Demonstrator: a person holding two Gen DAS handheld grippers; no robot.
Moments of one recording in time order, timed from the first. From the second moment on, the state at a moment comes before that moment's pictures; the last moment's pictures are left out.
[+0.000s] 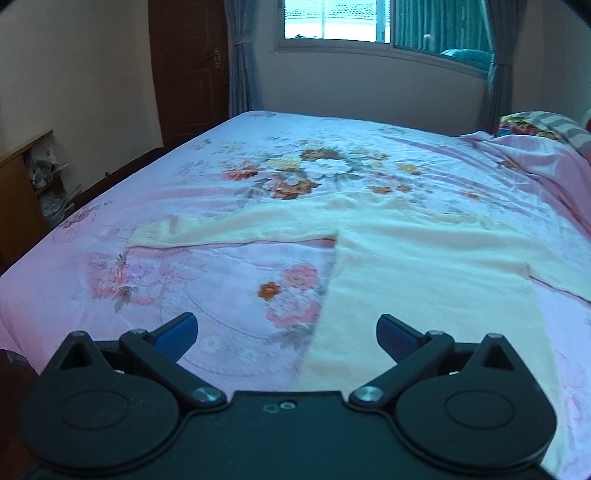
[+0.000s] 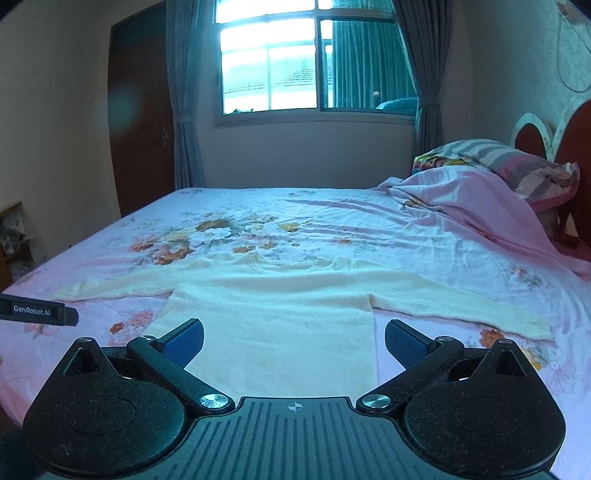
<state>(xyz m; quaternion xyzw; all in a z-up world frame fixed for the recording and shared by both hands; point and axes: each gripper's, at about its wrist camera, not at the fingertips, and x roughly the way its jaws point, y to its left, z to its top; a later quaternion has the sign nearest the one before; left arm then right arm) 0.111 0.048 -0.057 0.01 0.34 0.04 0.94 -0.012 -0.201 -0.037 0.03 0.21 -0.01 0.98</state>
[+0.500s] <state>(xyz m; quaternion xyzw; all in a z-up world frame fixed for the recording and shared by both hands) 0.237 0.171 -0.108 -0.17 0.43 0.10 0.88 0.089 -0.174 -0.056 0.04 0.25 0.03 0.97</state>
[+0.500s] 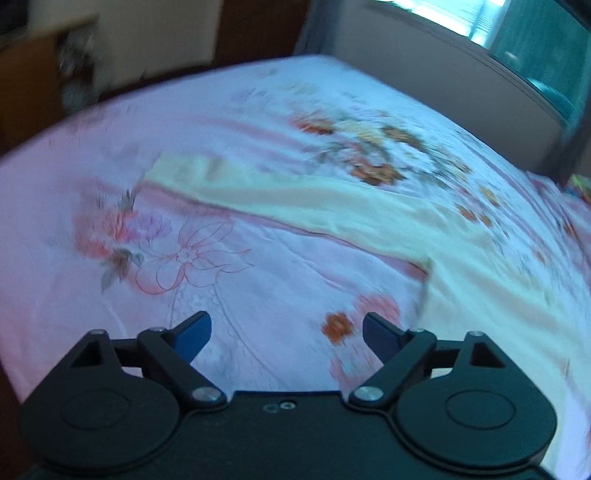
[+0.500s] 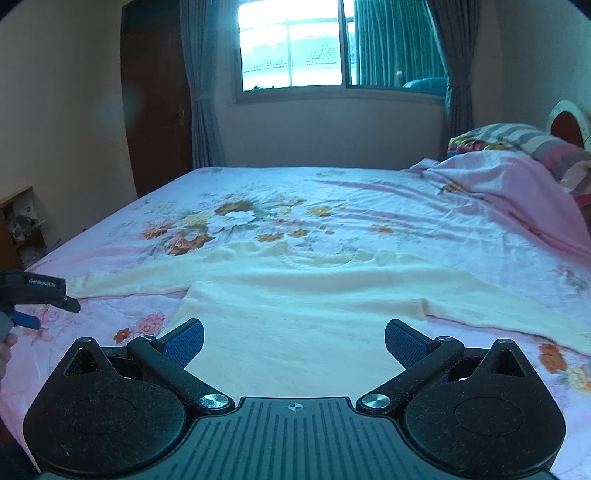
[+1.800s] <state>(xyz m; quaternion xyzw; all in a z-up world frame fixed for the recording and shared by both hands) 0.399 0.053 -0.057 -0.08 0.23 -0.11 0.96 0.211 -0.194 -0.122 0.06 0.33 0.00 0.94</state>
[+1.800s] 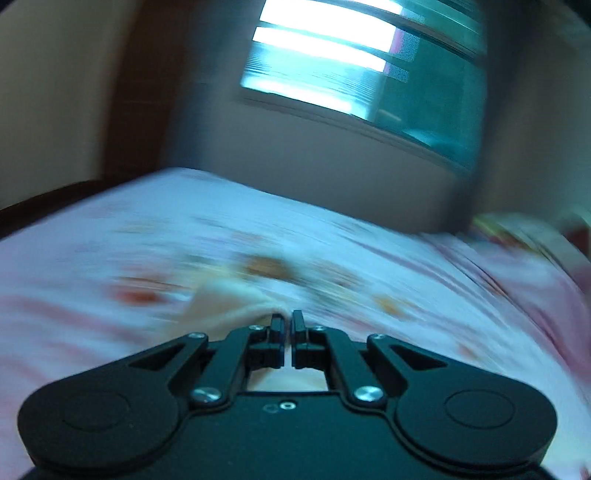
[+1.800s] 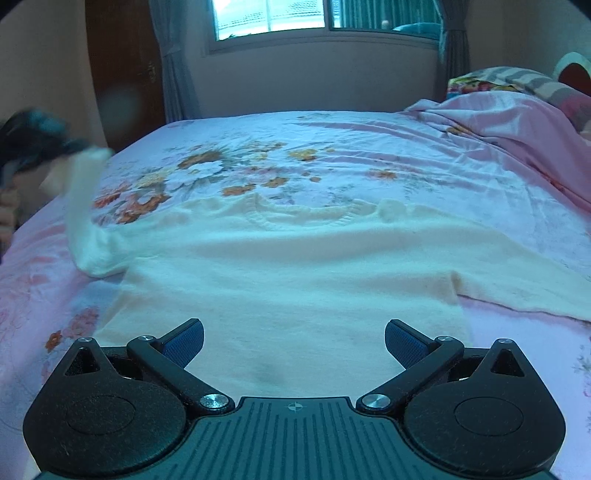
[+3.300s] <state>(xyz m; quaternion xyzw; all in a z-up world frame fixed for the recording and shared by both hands) 0.387 0.049 -0.153 0.07 0.32 -0.04 0.95 0.392 -0.190 -0.165 0.07 0.39 -0.04 0.92</state>
